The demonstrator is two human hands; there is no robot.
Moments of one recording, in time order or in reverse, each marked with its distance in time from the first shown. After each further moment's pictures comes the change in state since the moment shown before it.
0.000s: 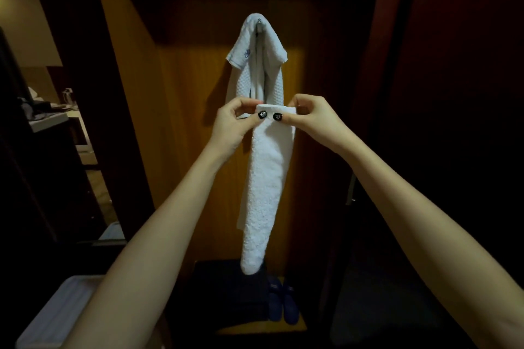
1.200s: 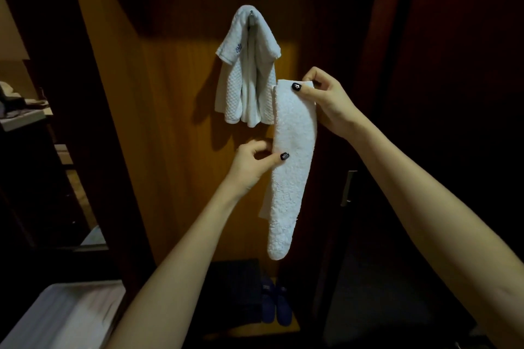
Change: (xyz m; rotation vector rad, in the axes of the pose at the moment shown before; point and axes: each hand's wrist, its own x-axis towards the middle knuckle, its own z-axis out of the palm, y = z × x) left_hand -0.028 -0.050 0.034 0.039 -0.144 -0.085; right_hand 0.041 0.032 -0.026 0.507 0.003 0.064
